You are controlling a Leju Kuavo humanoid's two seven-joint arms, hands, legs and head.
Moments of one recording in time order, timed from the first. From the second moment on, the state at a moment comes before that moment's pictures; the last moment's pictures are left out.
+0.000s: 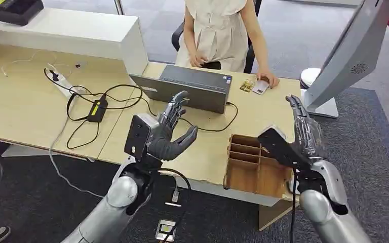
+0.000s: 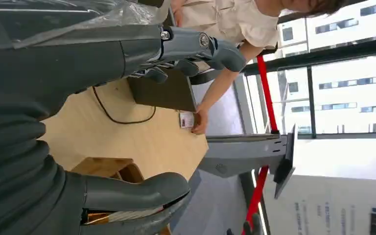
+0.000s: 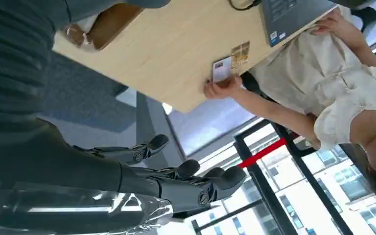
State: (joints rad) left arm -0.30 0.00 -0.73 -1.65 0.20 0.35 -0.08; right arm -0.51 -0.25 0.58 -1.38 0.75 -0.20 0.17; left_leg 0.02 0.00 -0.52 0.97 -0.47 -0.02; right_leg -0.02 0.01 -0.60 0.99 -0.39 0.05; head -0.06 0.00
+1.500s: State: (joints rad) left arm -0.28 0.00 -0.70 -1.67 0.18 0.33 -0.06; right arm -0.44 -0.24 0.65 -1.36 0.95 -0.05 0.23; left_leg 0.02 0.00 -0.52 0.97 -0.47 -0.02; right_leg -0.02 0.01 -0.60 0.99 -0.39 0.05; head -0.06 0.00
